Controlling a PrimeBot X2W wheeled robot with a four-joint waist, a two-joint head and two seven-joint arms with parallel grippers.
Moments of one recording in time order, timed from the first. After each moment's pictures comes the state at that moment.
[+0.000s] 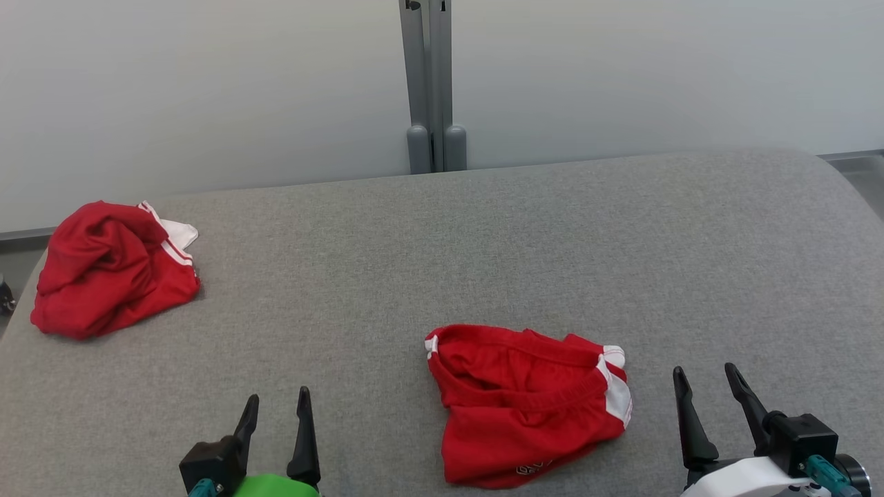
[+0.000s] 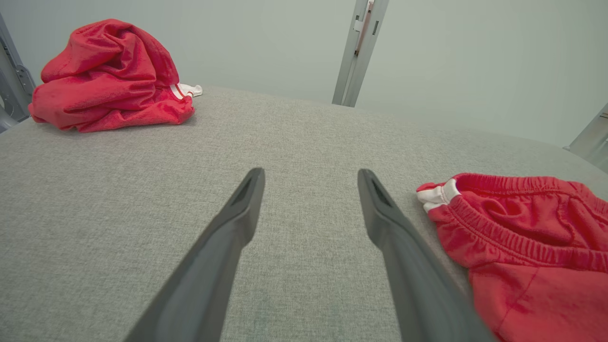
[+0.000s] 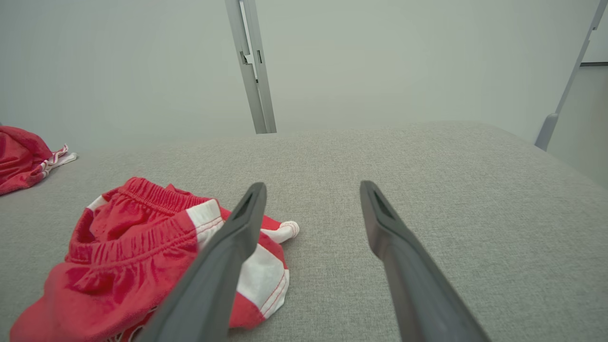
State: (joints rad) left arm 0.02 0.10 -0.27 0.33 -0.42 0.09 -0.26; right arm 0.11 -0.05 -0.03 0.20 0.12 0.13 -0.26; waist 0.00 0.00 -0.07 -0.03
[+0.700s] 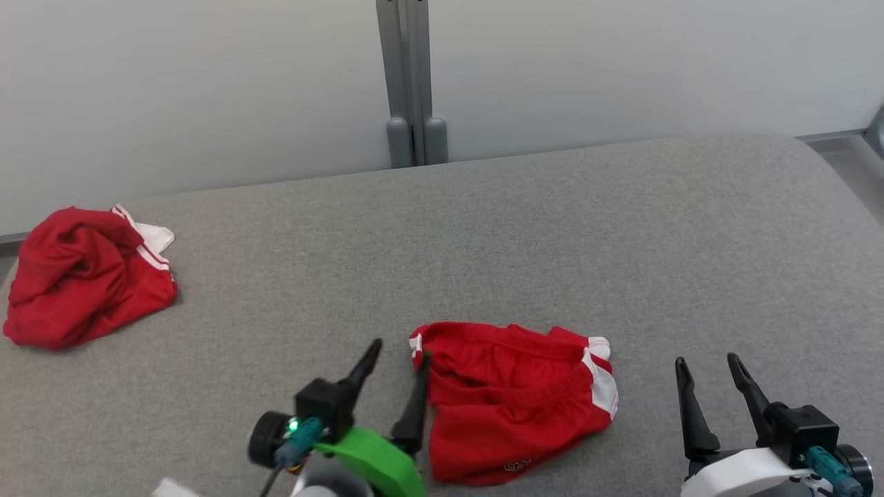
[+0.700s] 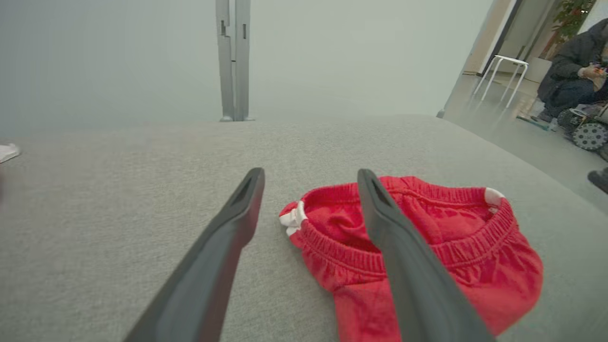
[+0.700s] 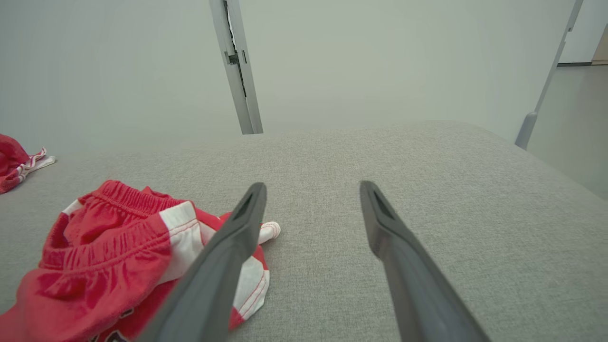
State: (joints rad) left arm -0.11 0.06 -0.45 0.32 -0.36 -0.03 -0.20; right arm 0.09 -0.05 -0.04 0.20 0.11 0.13 -0.26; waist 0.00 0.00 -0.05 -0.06
